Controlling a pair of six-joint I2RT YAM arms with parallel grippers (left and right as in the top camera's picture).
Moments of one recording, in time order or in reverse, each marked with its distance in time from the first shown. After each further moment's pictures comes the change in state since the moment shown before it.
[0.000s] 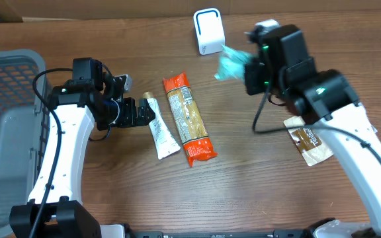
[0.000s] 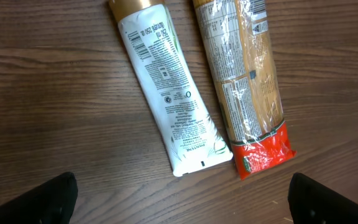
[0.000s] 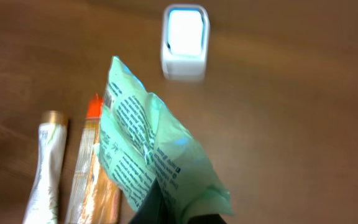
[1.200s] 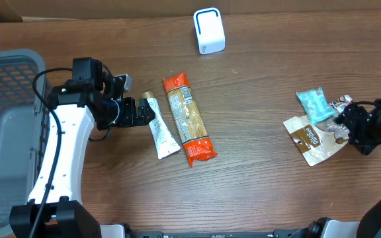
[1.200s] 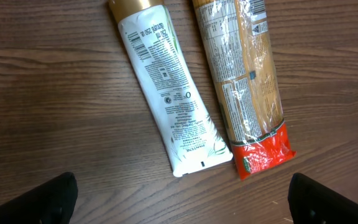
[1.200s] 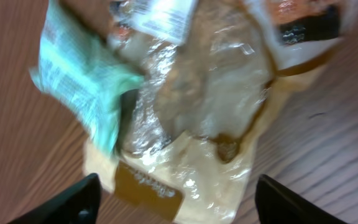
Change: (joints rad) left arm 0.000 0.000 0.000 0.001 0.000 0.000; right arm -0.886 0.024 -0.539 0.050 -0.293 0.198
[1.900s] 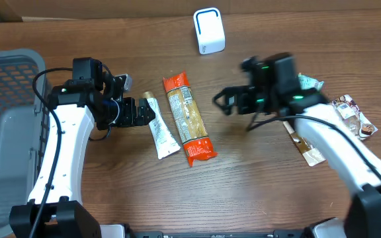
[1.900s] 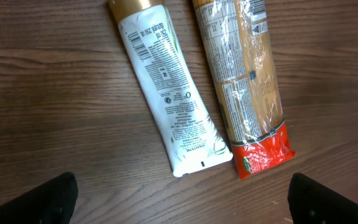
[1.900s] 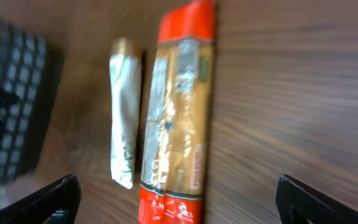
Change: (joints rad) left arm 0.000 0.000 0.000 0.000 0.000 0.000; right arm 0.834 0.101 0.120 0.401 -0.264 -0.118
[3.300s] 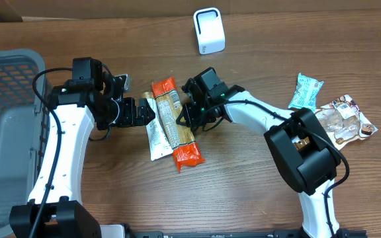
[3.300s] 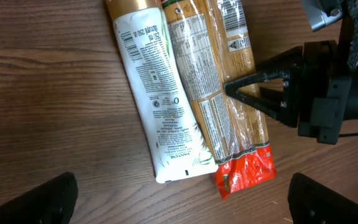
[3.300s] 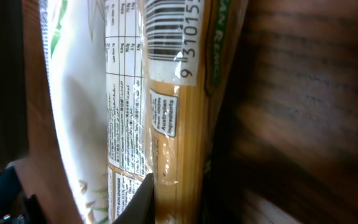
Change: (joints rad) left arm 0.000 0.000 0.000 0.000 0.000 0.000; right arm 0.211 0.530 0.267 0.058 -0.089 0.122
